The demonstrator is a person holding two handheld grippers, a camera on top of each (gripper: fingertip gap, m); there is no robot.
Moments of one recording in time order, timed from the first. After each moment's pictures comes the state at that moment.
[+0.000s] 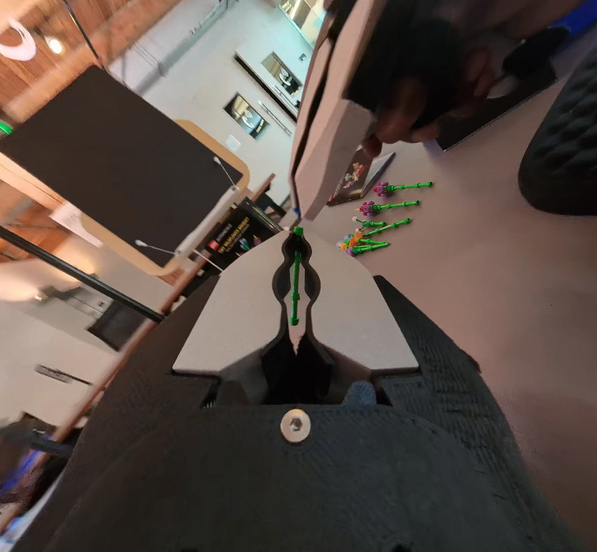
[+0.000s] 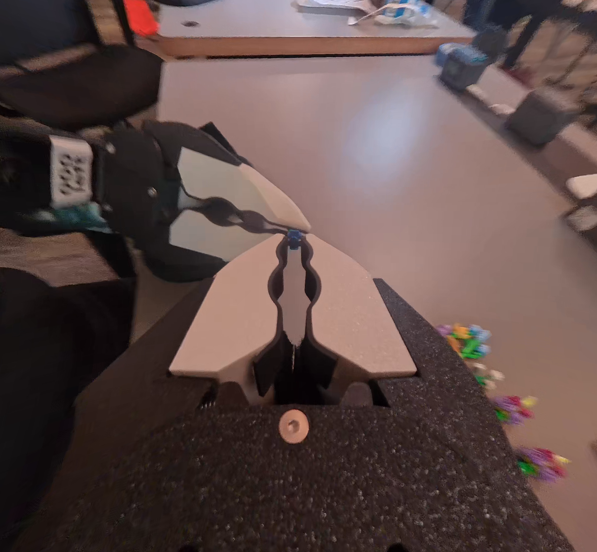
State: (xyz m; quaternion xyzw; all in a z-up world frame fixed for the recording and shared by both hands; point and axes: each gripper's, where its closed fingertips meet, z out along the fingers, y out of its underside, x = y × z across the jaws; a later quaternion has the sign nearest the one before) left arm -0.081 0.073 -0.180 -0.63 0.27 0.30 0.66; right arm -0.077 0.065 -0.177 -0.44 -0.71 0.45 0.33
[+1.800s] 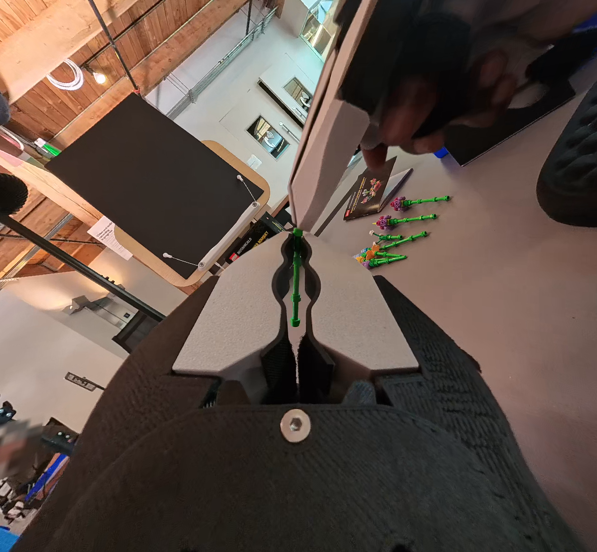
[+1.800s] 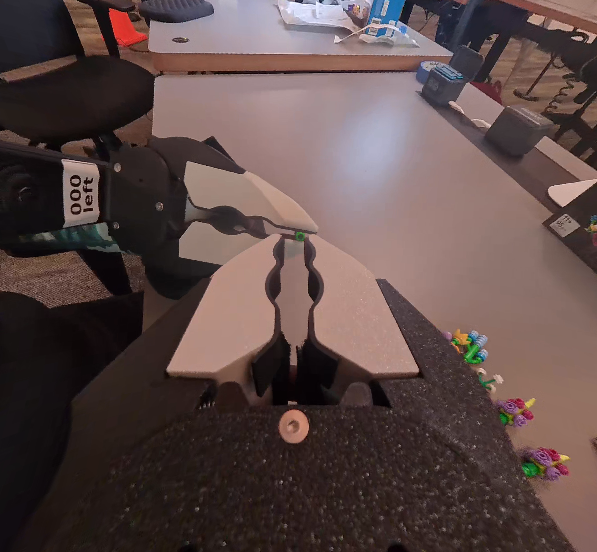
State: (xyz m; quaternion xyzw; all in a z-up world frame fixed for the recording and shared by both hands) left arm -0.085 0.069 -0.166 -0.60 0.26 0.32 0.69; right arm -0.079 0.054 -0.166 -0.45 -0.69 0.45 0.35
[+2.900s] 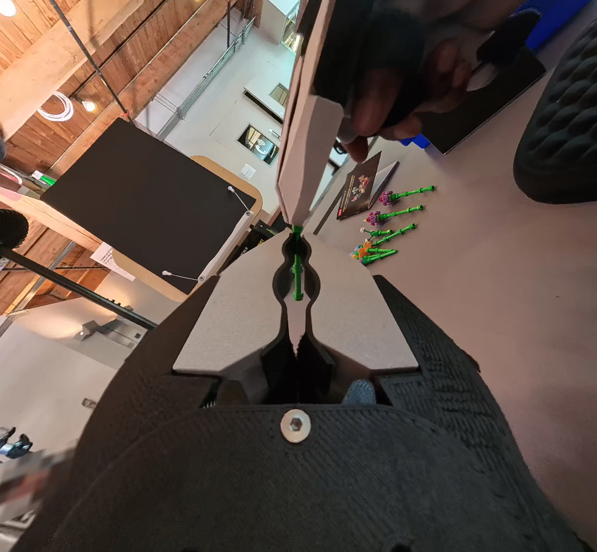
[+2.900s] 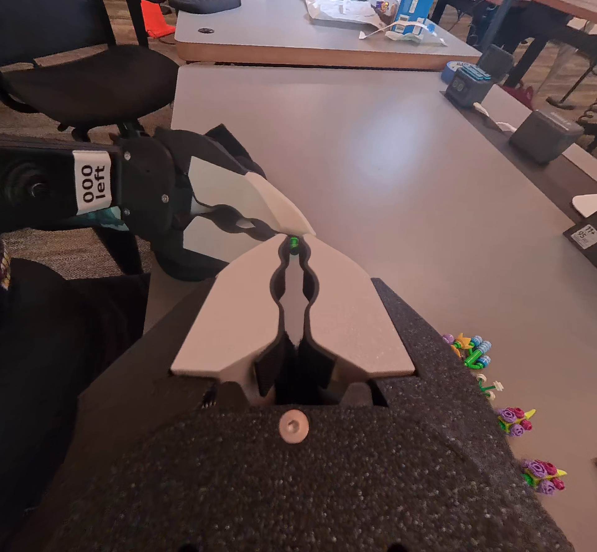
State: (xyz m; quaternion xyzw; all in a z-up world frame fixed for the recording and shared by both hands) left arm -0.072 0.072 -0.174 -0.59 0.30 0.34 0.67; right arm -0.071 0.055 -0.171 -0.42 -0.71 0.46 0.33
